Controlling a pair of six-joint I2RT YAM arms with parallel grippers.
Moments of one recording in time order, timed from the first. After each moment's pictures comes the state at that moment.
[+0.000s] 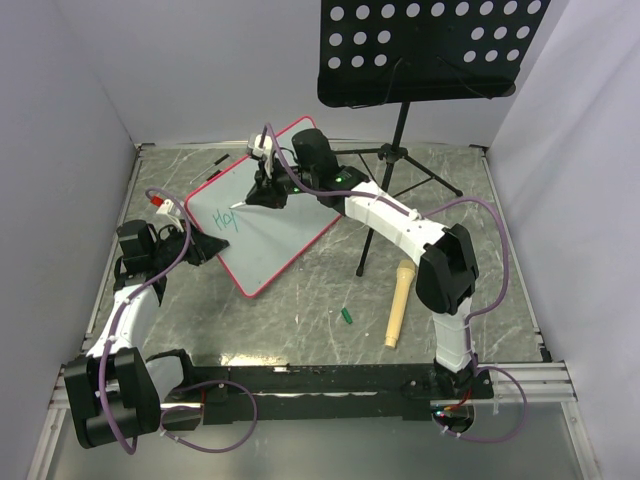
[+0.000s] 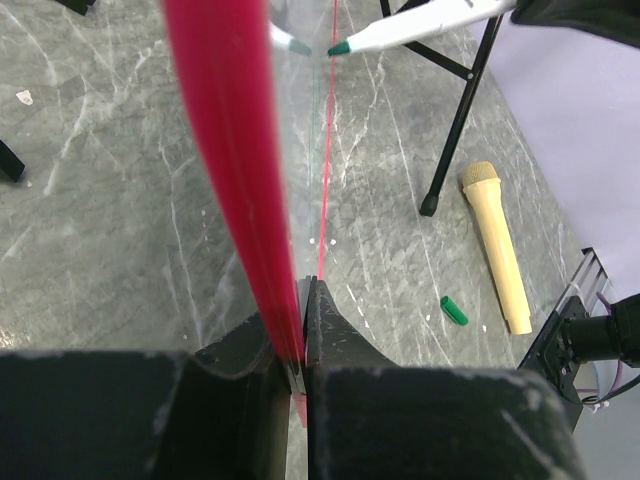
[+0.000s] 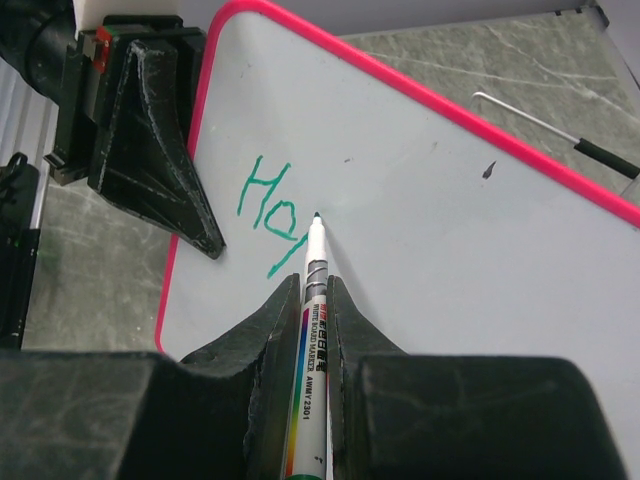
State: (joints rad) left arm 0.22 1.06 0.53 0.11 0.94 -0.28; right arm 0.73 1.98 1.85 -0.22 -0.68 -0.24
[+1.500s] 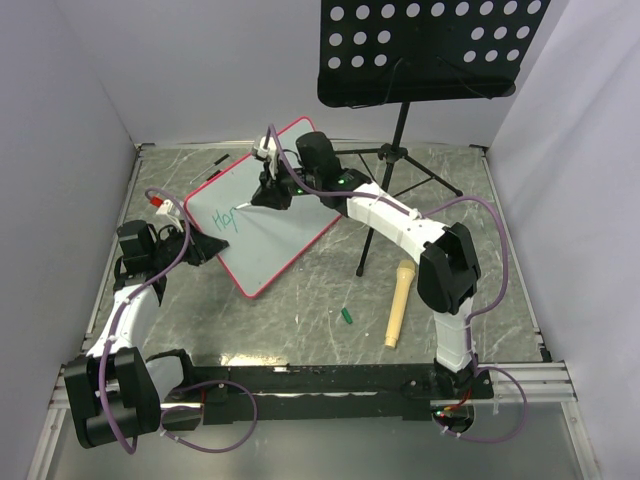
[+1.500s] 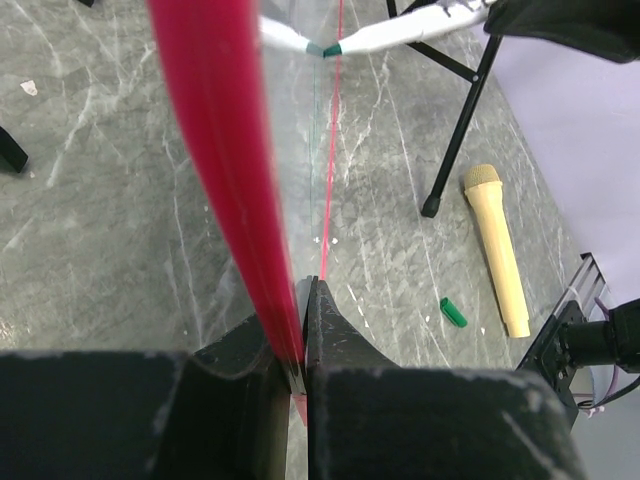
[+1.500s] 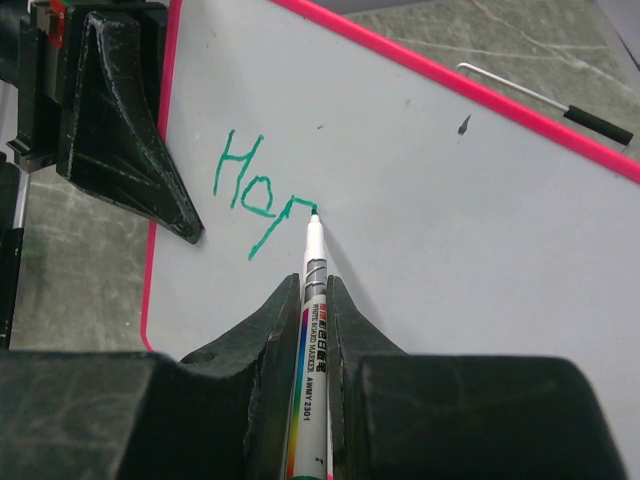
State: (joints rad) left arm 0.22 1.06 0.53 0.11 0.94 -0.29; right arm 0.71 1.98 1.80 -0.20 -0.66 -0.22
